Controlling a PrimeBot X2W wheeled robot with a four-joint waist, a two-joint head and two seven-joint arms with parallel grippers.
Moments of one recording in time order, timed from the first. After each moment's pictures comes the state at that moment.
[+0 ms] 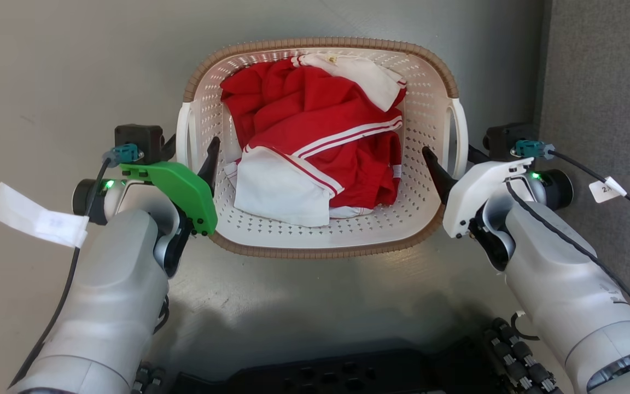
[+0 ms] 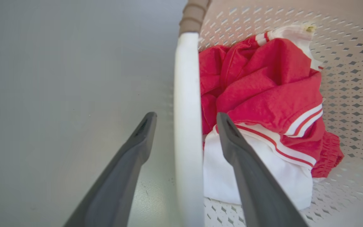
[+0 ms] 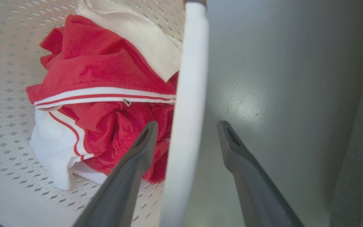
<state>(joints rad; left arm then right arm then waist) -0.78 0.02 -0.48 0.97 -0.52 -0.13 -0.14 -0.71 -0.07 0.43 1.01 0.36 0.12 -0.15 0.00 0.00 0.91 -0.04</state>
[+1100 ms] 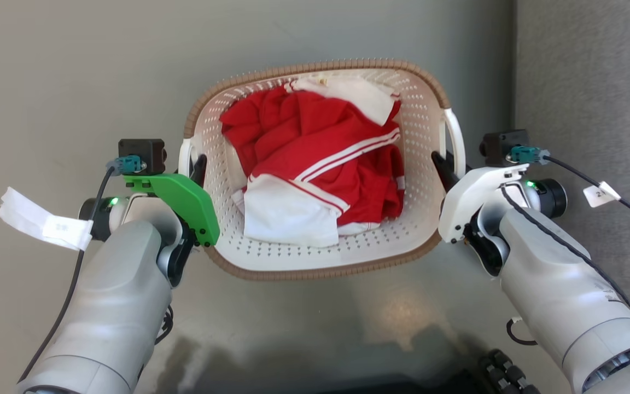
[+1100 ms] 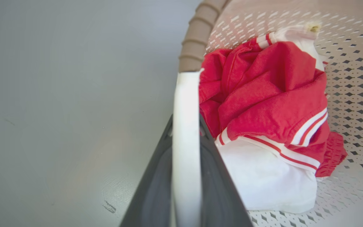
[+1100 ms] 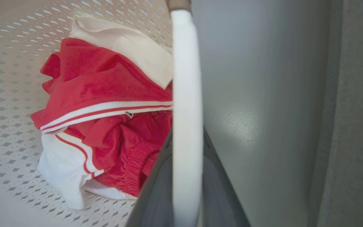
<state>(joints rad) -0.81 0.02 -0.61 1.06 -0.68 -0.13 -0.14 -0.74 -0.06 0.55 1.09 0.50 0.12 -0.19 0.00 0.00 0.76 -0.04</state>
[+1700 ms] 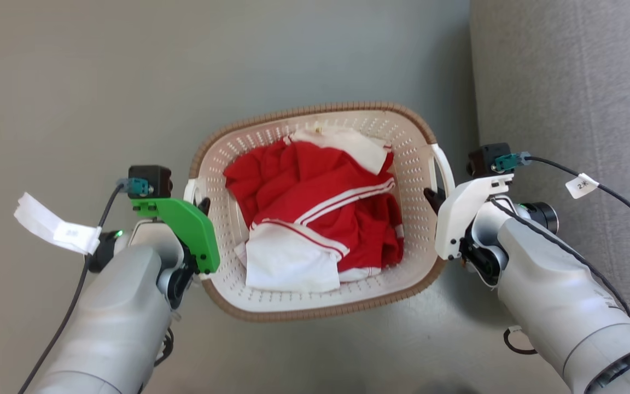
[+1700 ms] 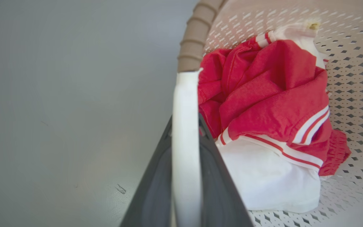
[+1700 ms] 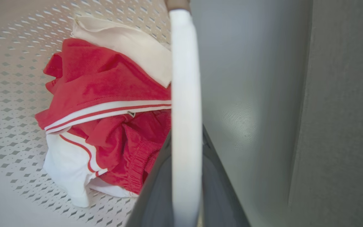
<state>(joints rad) -0.77 0.03 -0.69 1.09 -0.79 -0.12 -0.01 -0.73 -0.07 0.65 1.10 0.64 0.12 0.03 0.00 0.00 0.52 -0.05</state>
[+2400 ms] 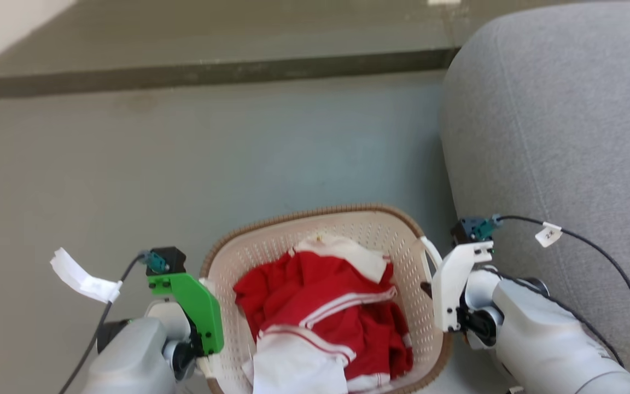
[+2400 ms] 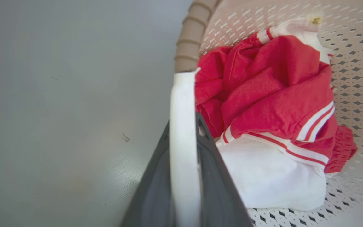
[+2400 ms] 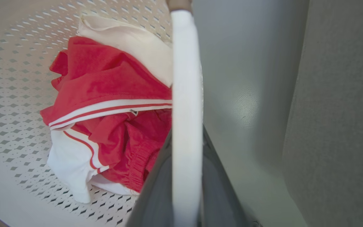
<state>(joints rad) -0.60 0.03 -0.77 1.12 -0.90 -0.12 0.17 -0.59 -0.07 0.78 1.10 0.77 0.12 0.25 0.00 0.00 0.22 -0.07</state>
